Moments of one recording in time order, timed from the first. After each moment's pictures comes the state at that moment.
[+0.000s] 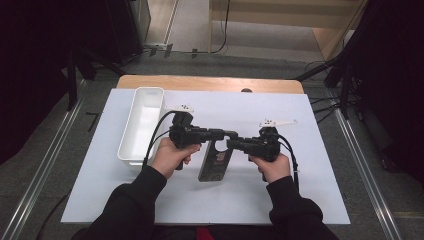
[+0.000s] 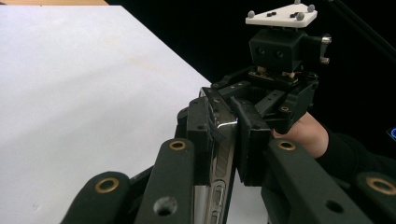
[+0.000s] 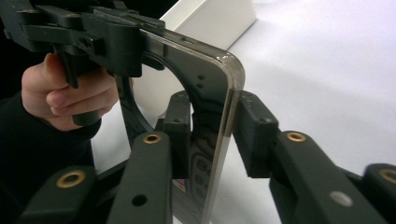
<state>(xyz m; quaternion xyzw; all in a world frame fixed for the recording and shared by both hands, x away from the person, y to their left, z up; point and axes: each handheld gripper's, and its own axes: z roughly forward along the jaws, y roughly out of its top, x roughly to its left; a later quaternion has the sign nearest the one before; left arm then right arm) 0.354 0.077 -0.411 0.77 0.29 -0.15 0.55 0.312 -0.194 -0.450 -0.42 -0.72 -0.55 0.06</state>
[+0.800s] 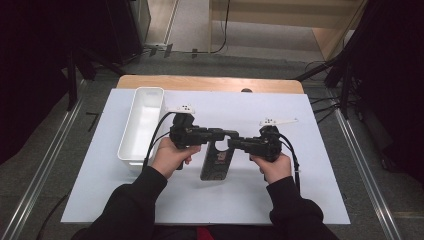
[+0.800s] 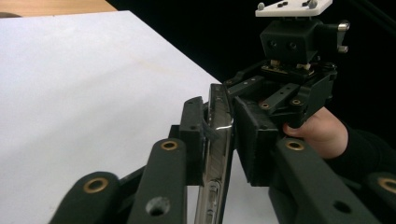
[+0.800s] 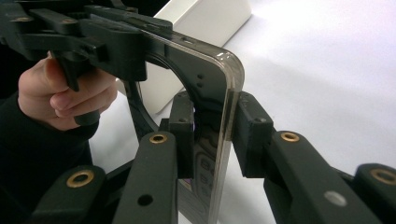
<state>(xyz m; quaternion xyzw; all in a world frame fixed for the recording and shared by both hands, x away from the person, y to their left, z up) 0.350 0.075 -0.408 0.78 0.28 -0.11 0.55 0.310 -0.194 -0.442 -0.43 -0.73 -0.53 0.06</state>
